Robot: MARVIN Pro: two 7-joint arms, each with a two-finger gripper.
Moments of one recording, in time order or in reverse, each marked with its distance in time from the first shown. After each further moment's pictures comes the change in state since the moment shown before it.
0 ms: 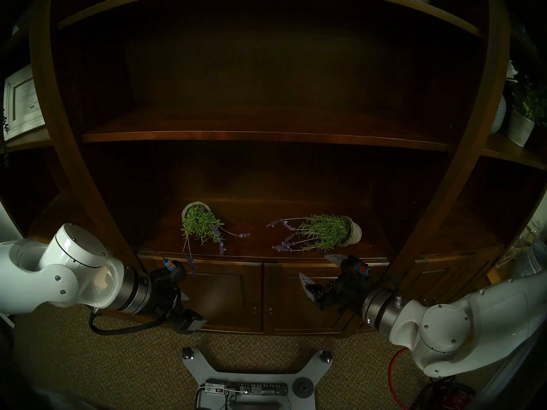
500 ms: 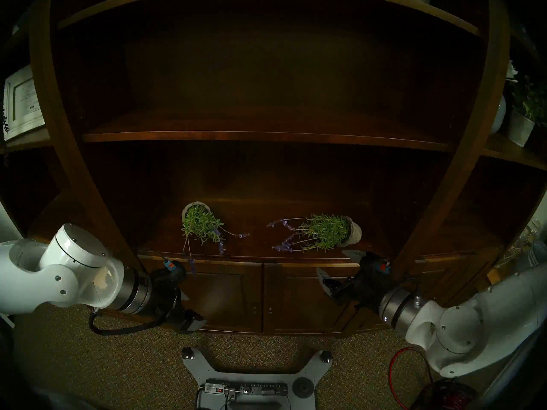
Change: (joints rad) left arm 0.001 0.000 0.000 0.000 0.000 0.000 0.000; right arm 0.139 -0.141 -0.236 0.003 -0.008 -0.195 -0.092
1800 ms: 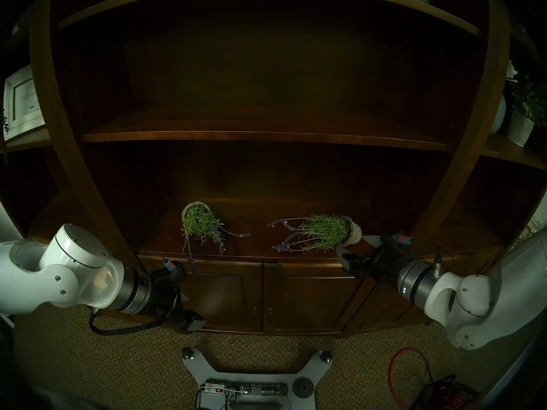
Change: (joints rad) left arm 0.000 0.000 0.000 0.000 0.000 0.000 0.000; right arm 0.131 -0.206 -0.015 -0.004 0.565 -0.070 0.252
